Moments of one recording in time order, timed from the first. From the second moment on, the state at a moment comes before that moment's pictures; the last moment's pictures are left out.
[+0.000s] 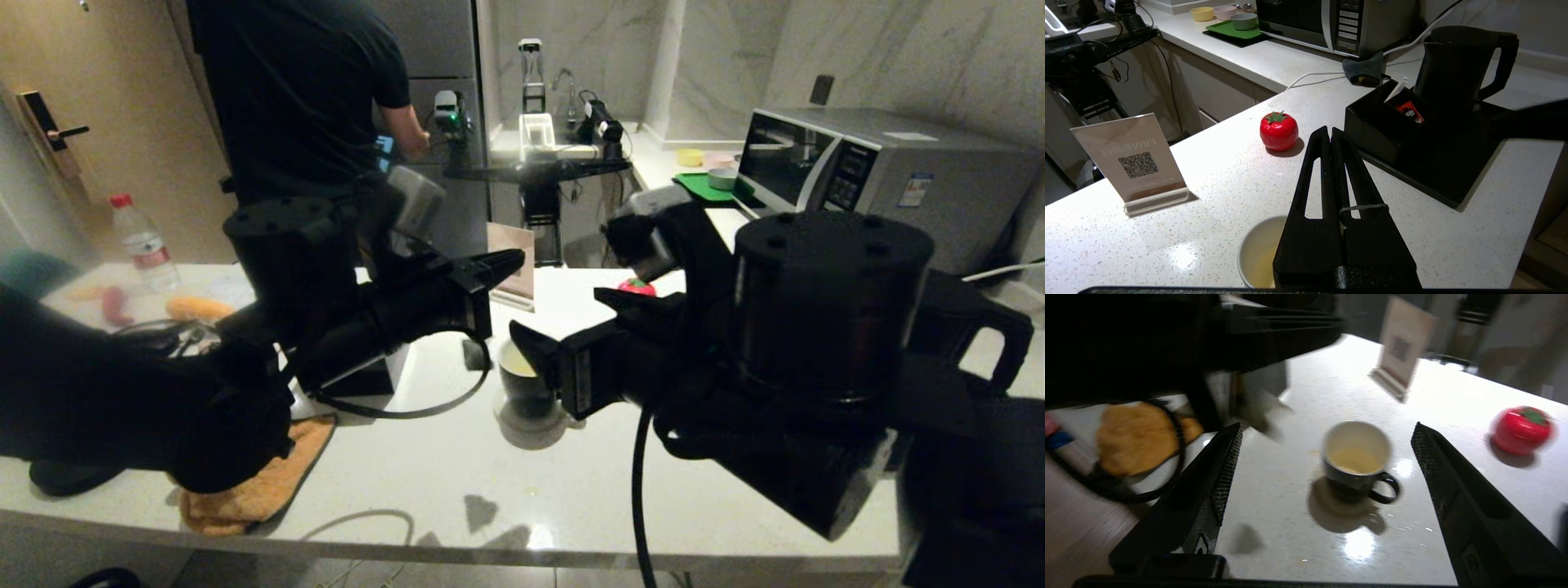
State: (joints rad) left arm -0.52 1.80 -0.85 -1.03 -0.32 -0.01; right arm 0.97 1.69 -0.99 -0.61 -0.39 0.06
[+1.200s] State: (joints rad) left arm -0.52 1.80 -0.84 -1.06 -0.32 -0.01; right arm 0.56 1.63 -0.75 -0.90 -0.60 -0.19
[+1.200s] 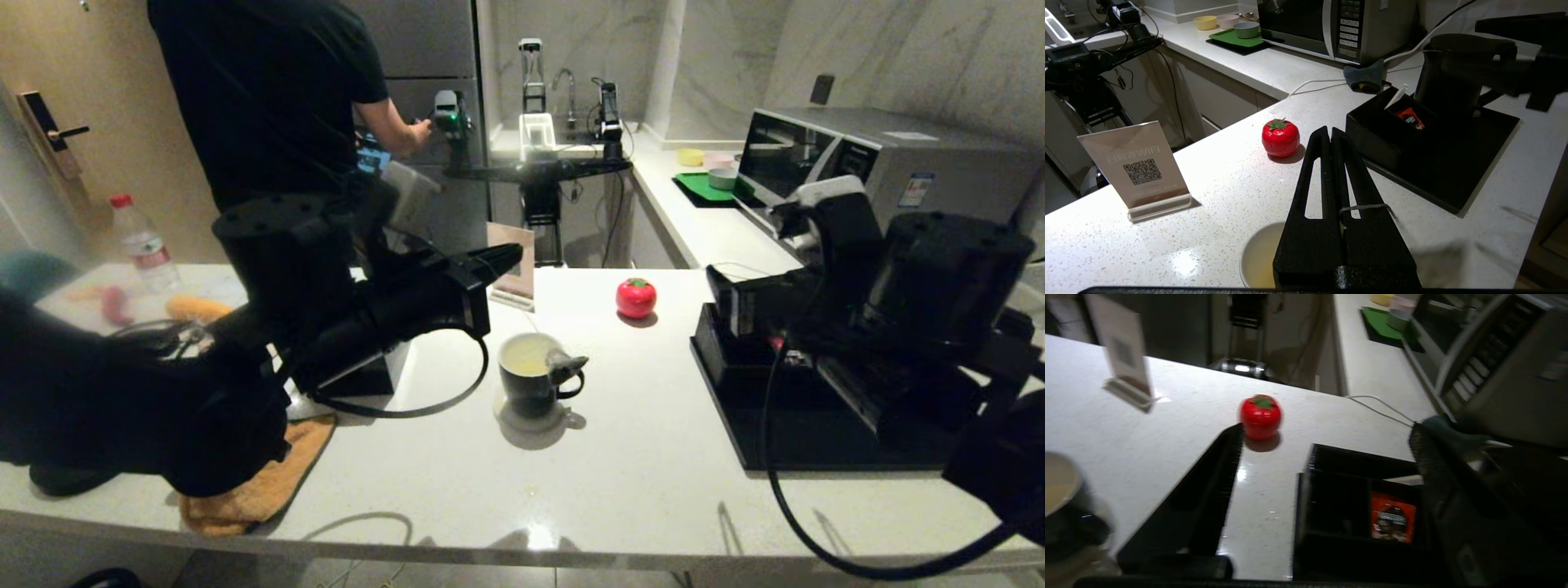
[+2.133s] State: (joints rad) left arm -0.53 1.80 -0.78 -1.06 -0.32 -0.01; right arm 0.14 1.43 -0.65 -1.00 -0.56 -0.12
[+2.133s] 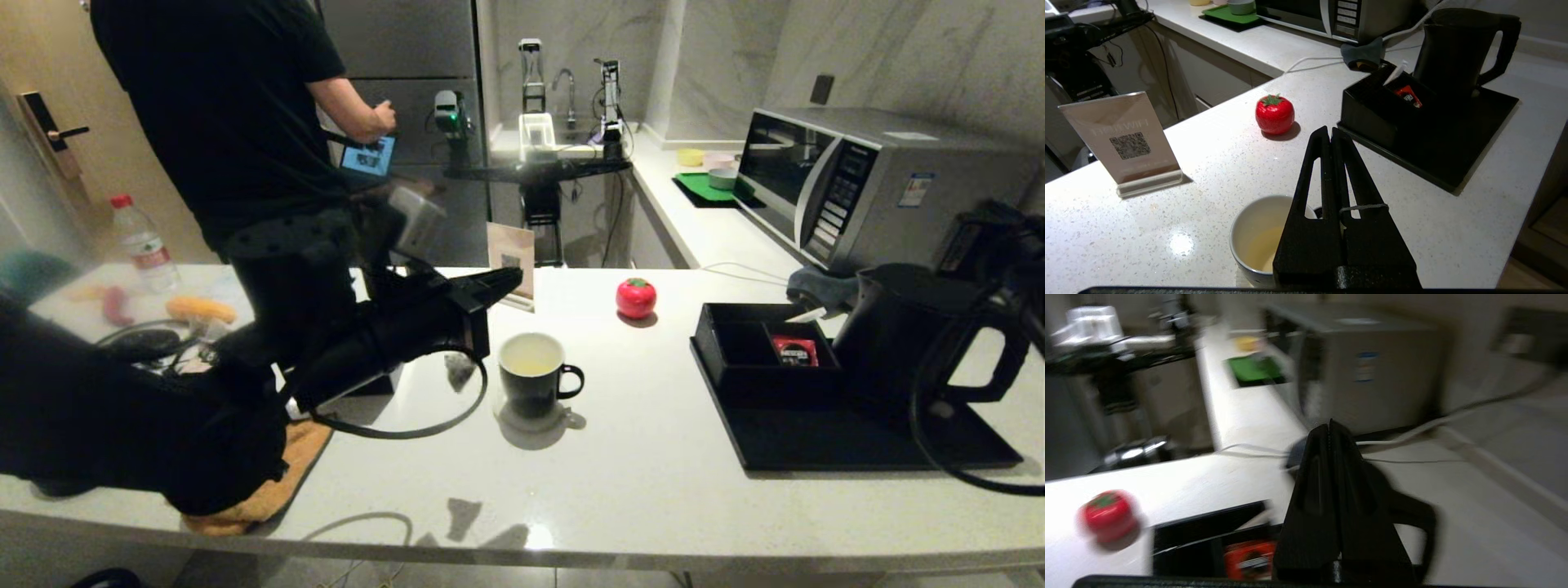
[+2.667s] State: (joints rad) left arm -0.53 1.78 -0.73 -1.06 -0.31 -0.01; right arm -0.08 1.04 -0.23 -1.01 -0.54 -0.11
